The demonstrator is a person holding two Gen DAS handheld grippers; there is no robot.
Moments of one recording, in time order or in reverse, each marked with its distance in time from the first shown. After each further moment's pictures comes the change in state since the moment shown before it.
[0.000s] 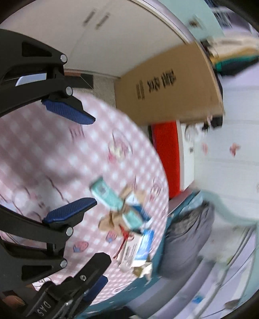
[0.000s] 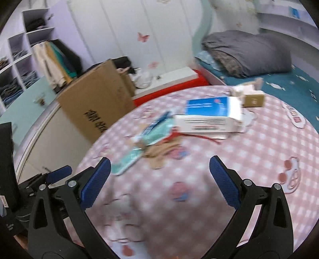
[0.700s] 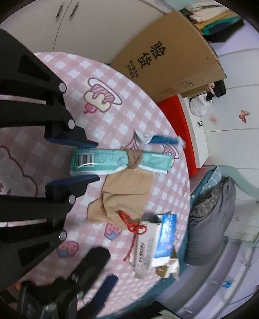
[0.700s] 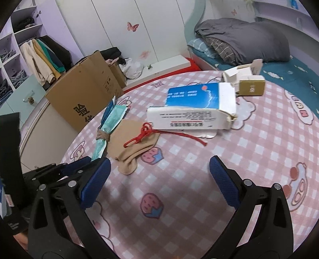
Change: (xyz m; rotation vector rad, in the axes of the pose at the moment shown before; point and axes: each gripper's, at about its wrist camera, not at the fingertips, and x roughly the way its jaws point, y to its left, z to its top) left arm 0.065 -0.039 0.020 0.132 0.075 -0.068; right arm 0.042 -0.027 0.007 0.020 0.081 -0.012
